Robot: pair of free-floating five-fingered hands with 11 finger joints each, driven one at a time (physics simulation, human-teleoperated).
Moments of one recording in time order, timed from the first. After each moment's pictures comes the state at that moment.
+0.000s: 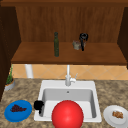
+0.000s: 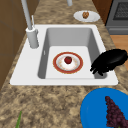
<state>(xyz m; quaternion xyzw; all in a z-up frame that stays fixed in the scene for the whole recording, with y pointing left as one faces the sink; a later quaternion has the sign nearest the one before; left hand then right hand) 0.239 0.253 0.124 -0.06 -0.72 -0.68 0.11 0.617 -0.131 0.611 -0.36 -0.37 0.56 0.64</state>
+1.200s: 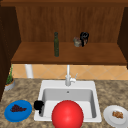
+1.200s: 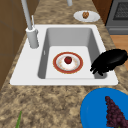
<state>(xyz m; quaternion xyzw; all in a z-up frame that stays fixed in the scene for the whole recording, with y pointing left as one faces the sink) 0.239 0.253 0.124 -0.06 -0.72 -0.68 0.11 0.617 -0.136 0.621 -0.37 -0.38 0.56 0.64</state>
